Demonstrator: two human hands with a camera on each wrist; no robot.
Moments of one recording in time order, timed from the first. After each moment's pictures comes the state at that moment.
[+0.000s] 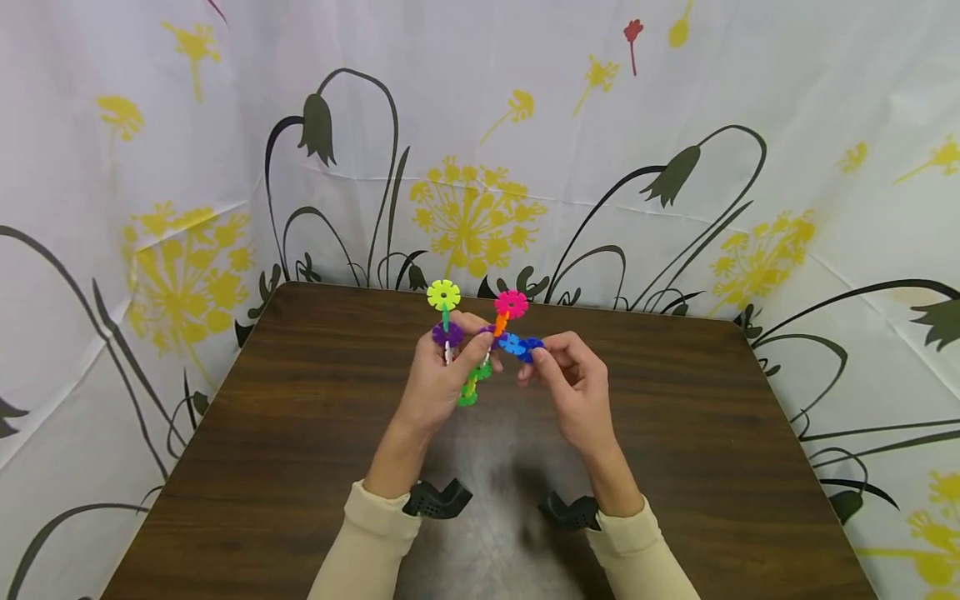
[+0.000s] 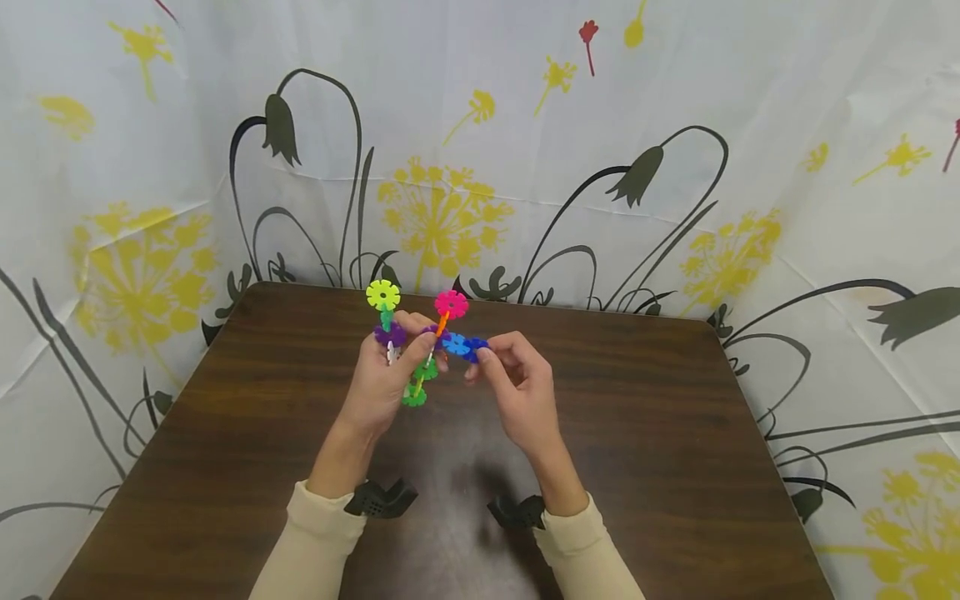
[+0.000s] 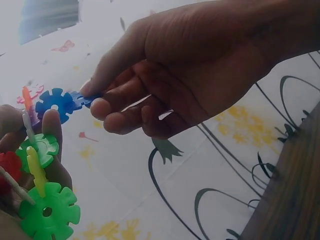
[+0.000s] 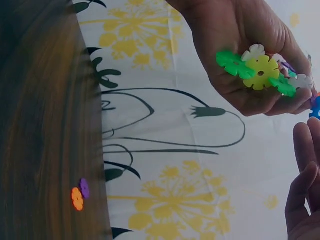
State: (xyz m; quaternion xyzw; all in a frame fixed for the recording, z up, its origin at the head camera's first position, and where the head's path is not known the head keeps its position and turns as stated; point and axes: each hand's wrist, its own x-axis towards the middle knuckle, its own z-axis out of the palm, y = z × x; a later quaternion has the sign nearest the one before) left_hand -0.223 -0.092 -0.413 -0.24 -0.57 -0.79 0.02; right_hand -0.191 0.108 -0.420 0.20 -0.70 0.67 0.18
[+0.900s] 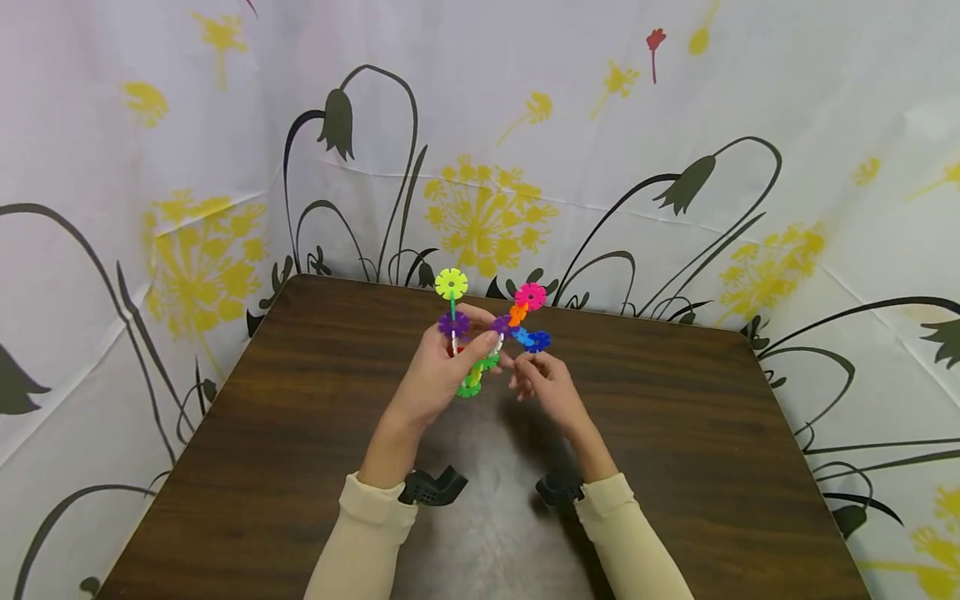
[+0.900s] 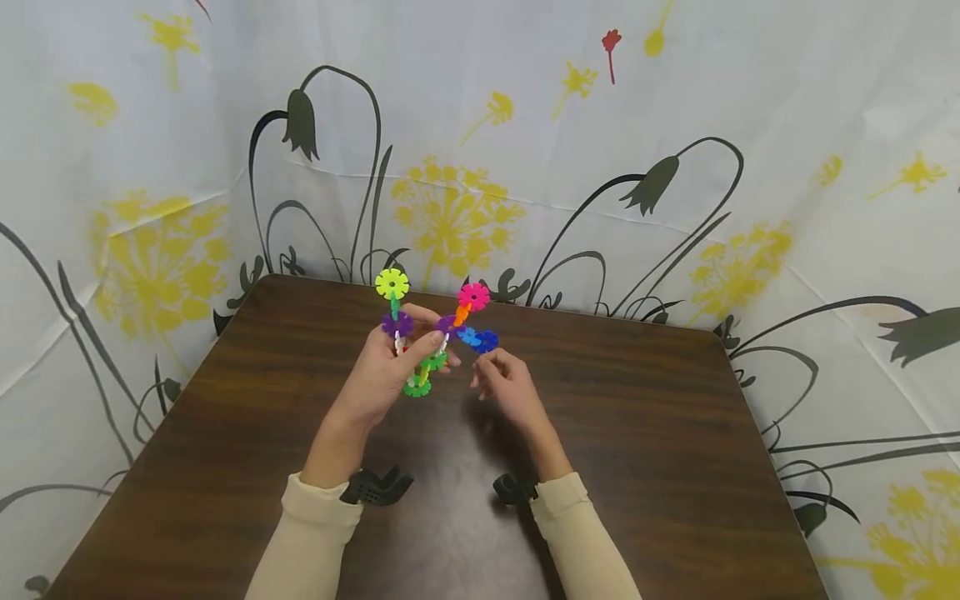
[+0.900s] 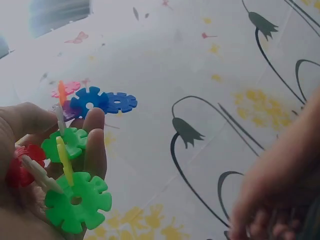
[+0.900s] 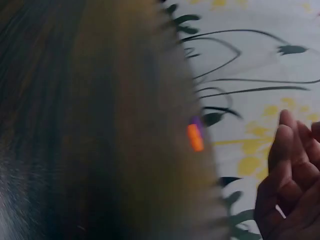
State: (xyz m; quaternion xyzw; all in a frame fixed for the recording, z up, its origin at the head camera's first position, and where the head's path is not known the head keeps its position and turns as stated) left_hand -0.228 -0.117 -0.408 -0.21 -0.62 -0.75 -0.05; right_hand -0.256 0.109 -0.521 0.07 -0.77 0.63 -0.05
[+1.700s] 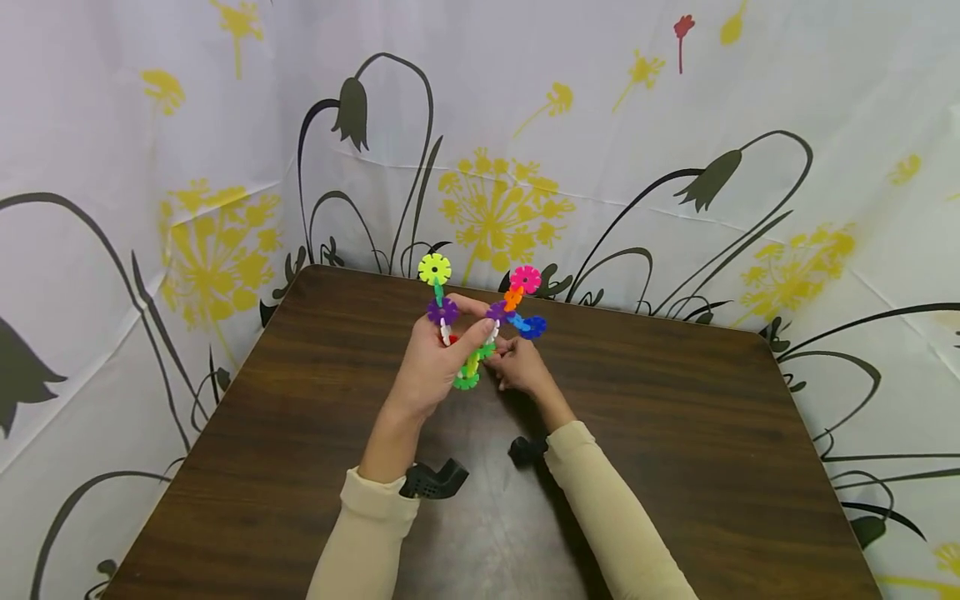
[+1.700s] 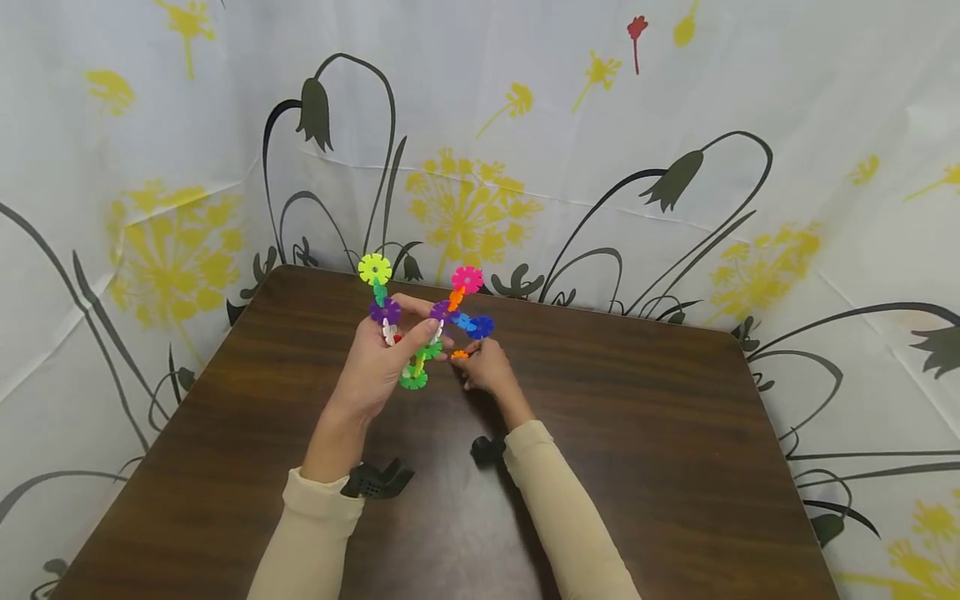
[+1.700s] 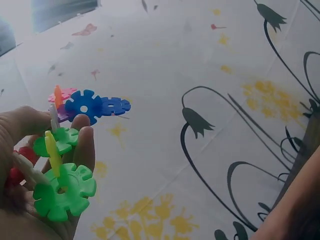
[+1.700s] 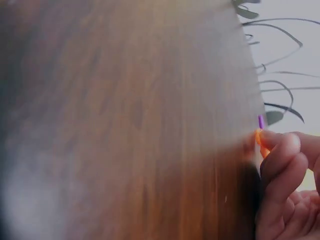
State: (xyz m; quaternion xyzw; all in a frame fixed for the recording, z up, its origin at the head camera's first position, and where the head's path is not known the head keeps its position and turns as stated) left_hand -0.228 -0.131 -0.407 -0.16 -0.63 -0.76 0.01; right_hand -0.320 0.056 -0.556 -0.02 -0.84 0.53 -0.14
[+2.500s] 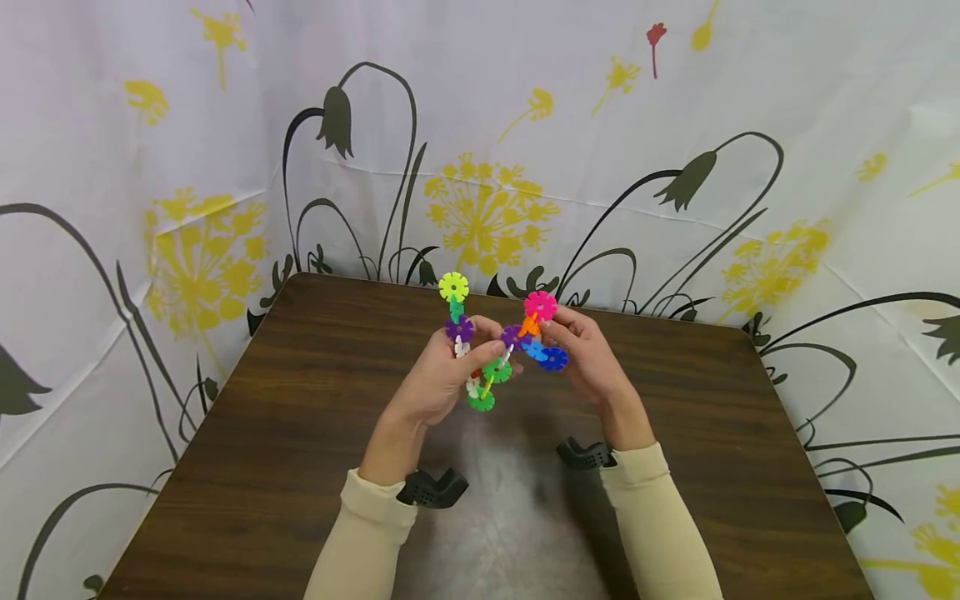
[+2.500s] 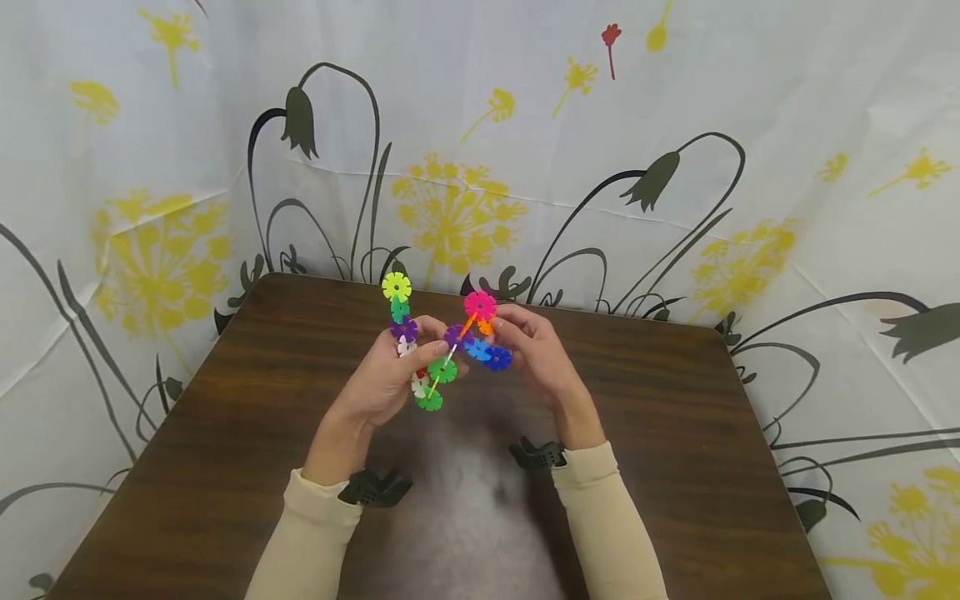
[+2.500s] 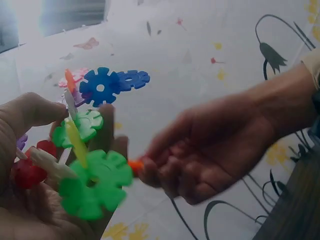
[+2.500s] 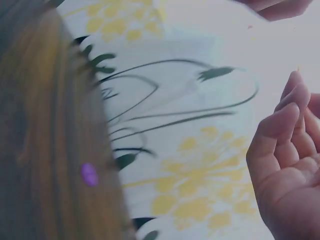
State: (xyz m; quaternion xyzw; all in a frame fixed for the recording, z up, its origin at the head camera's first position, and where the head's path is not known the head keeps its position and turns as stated) left_hand -0.226 -0.113 -0.406 -0.22 -0.52 -0.81 -0.16; right_hand -0.262 0.133 -0.430 0.15 -0.62 0.76 -0.12
